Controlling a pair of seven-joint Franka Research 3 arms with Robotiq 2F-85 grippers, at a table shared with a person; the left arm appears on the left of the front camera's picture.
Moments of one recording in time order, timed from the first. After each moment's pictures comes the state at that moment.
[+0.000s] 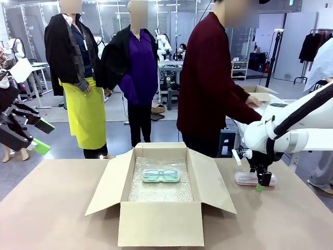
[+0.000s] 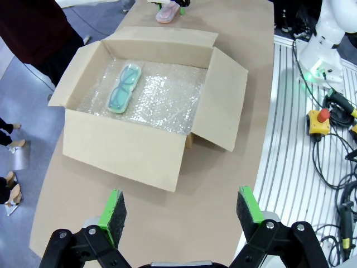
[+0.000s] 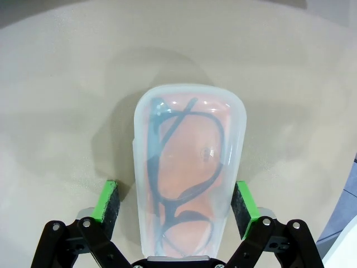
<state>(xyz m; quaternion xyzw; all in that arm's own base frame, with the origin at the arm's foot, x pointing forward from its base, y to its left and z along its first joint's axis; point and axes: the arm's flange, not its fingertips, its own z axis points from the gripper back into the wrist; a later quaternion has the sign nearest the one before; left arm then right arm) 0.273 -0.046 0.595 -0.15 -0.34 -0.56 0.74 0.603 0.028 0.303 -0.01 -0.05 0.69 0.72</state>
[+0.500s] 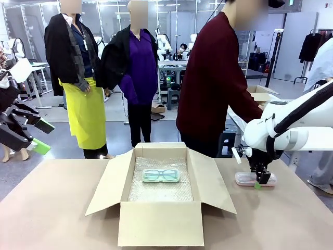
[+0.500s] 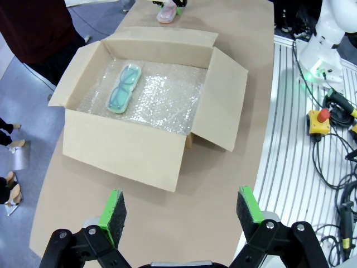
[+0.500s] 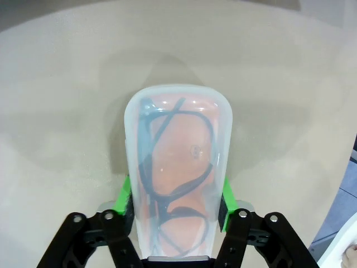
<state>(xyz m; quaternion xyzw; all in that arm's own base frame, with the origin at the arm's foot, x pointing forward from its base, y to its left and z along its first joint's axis) 0.273 -0.046 0.595 -0.15 -0.34 -0.56 0.74 0.605 0.030 0.311 -0.01 -0.05 0.69 0.72</state>
